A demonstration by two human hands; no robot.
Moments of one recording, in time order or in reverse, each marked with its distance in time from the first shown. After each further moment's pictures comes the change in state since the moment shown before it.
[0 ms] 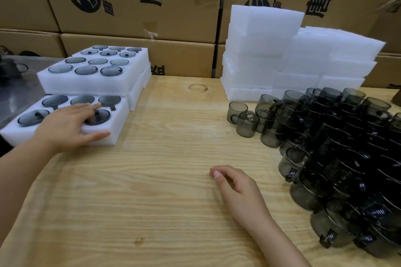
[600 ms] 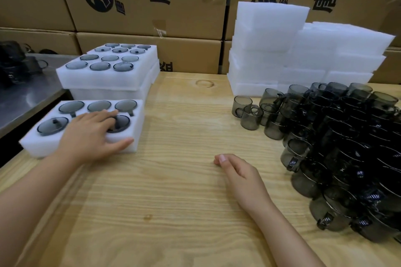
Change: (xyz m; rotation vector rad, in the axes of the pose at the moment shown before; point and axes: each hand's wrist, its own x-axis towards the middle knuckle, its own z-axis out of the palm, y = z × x) left_hand -0.053 0.072 -0.018 0.080 0.079 0.059; right_hand -0.003 0.004 0.000 0.134 -0.052 0.020
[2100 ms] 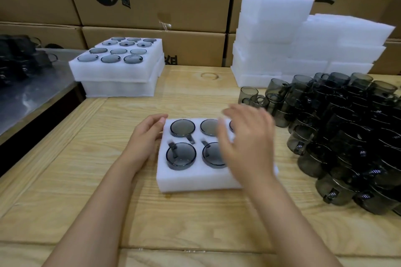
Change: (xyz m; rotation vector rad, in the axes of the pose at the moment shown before) left_hand -0.017 0.098 -0.002 -1.510 -0.081 -0.568; right_hand -0.004 -0.082 0.021 -0.662 0.582 -0.558
